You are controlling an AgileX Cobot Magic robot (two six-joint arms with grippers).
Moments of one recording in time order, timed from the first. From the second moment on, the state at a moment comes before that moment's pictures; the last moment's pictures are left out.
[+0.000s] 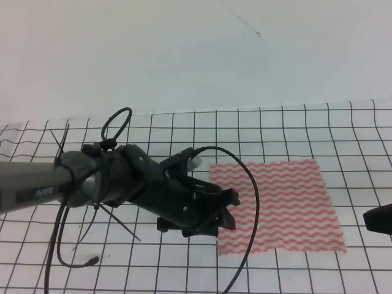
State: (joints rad) left arm -0.52 1.94 -1.13 -1.02 0.49 0.23; right arm 0.01 1.14 -0.68 0.84 0.82 -0.90
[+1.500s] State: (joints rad) left arm -0.51 1.97 -1.16 -1.06 0.55 0.30; right arm 0.01 1.14 -0.68 0.84 0.82 -0.90
